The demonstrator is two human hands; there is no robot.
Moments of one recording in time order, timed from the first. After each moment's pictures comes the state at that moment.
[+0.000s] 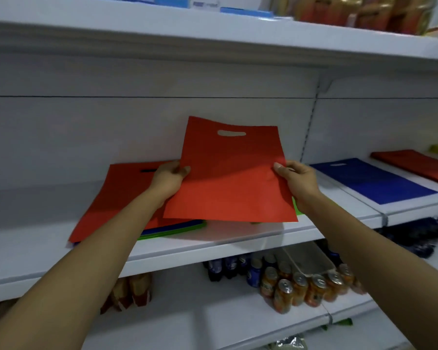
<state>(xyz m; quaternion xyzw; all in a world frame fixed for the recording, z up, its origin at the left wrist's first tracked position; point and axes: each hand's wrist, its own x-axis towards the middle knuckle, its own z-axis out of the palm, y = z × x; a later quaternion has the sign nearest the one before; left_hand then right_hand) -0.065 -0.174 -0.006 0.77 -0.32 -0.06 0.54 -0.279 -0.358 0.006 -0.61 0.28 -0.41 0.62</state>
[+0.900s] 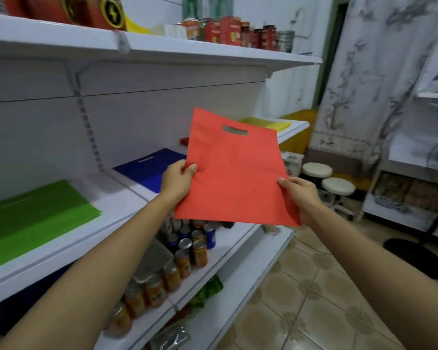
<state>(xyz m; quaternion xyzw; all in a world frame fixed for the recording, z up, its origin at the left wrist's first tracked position) -0.490 -0.537 -0.016 0.64 -0.54 -0.18 0.52 -0.760 -0.563 -0.028 -0.45 0.52 -0.53 0.50</state>
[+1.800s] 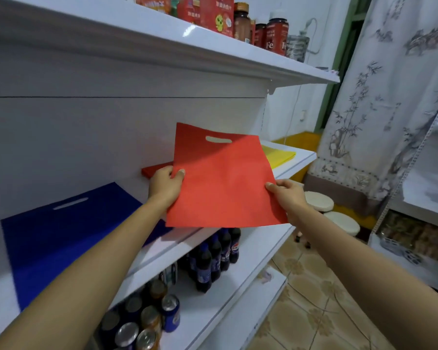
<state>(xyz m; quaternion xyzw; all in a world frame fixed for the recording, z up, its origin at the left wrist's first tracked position) -0.489 -0.858 -0.020 0.66 -0.48 -0.17 0.55 -0.756 -0.910 -0.018 -0.52 0.54 -0.50 0.44</state>
